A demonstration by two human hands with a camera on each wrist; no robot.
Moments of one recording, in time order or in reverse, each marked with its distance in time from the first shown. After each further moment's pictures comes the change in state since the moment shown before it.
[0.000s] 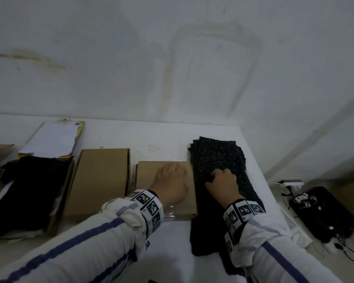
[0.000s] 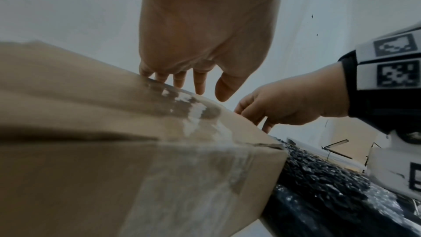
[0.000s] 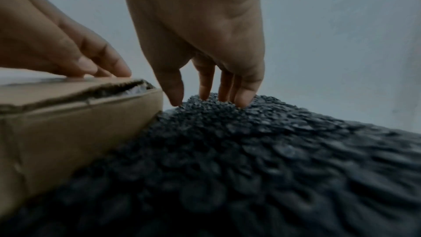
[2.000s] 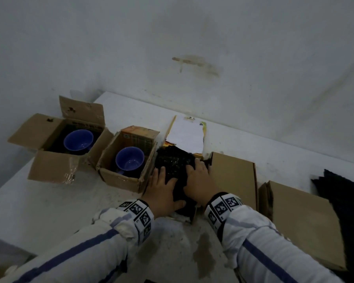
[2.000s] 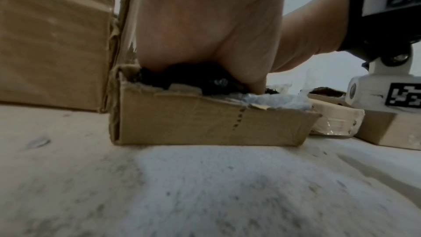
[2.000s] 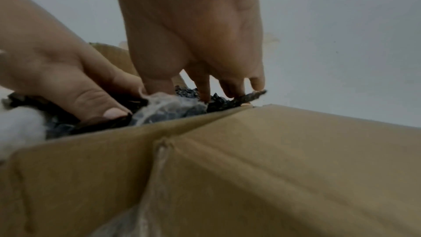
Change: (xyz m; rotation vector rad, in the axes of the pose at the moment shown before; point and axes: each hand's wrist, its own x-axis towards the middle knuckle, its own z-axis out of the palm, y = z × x) left_hand -0.193 -0.300 -0.086 0.021 -0.104 -0.488; right_hand -0.102 -0.368 0.138 -0.387 -0.174 -0.714
